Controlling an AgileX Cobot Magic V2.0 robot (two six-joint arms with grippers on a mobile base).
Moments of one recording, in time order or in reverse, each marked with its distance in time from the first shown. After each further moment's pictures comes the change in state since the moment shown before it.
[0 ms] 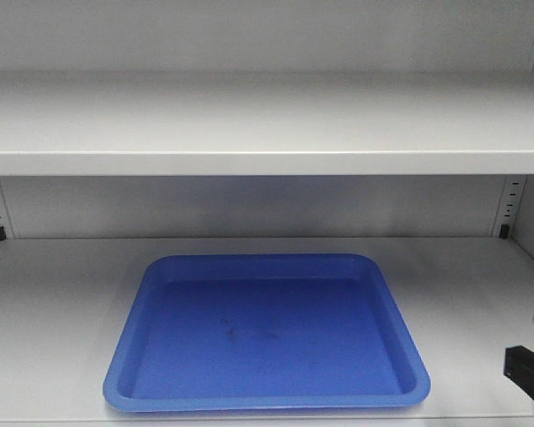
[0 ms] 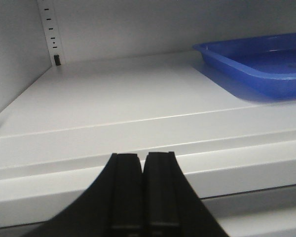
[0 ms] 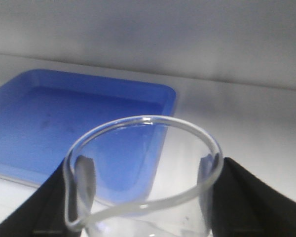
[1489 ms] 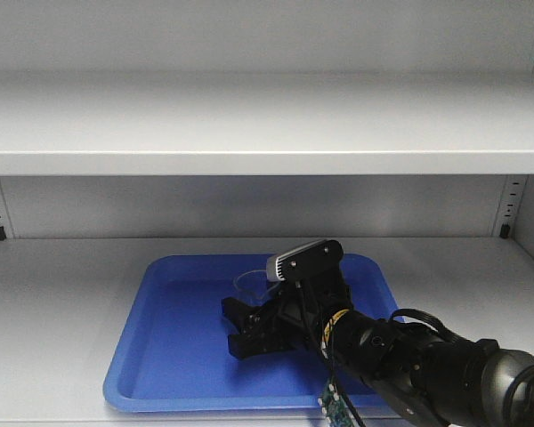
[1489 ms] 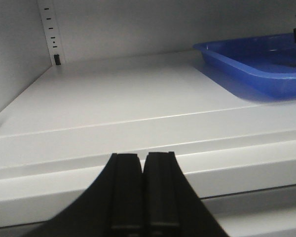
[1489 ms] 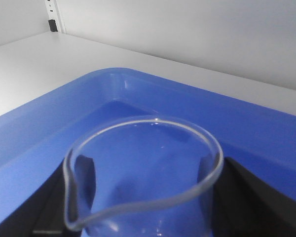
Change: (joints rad) left arm 0.000 0.000 0.000 0.000 0.000 0.000; right arm -0.003 1.154 -0.430 0.023 -0.832 -0.056
